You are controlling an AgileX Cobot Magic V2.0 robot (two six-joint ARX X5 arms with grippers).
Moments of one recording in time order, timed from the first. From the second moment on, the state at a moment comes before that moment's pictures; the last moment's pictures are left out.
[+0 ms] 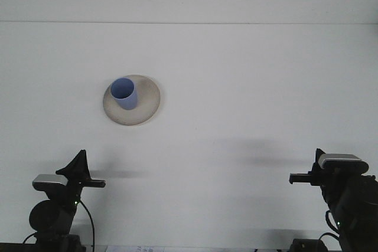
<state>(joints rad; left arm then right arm) -0.07 0.01 0.09 0.01 -0.01 -0.12 -0.04 0.48 0.81 -0.74 -0.03 0.02</state>
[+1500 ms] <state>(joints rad) -0.07 0.00 0.03 0.15 0.00 -0.12 -0.04 0.24 0.44 -0.25 0.00 0.02</state>
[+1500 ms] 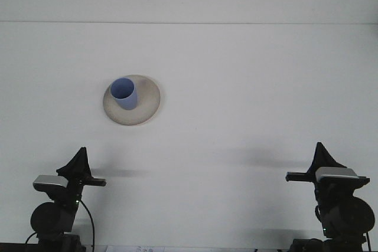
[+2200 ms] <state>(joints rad) -0.07 0.00 0.03 0.15 0.00 -0.12 -0.04 0.00 0.01 0.08 0.00 0.02</state>
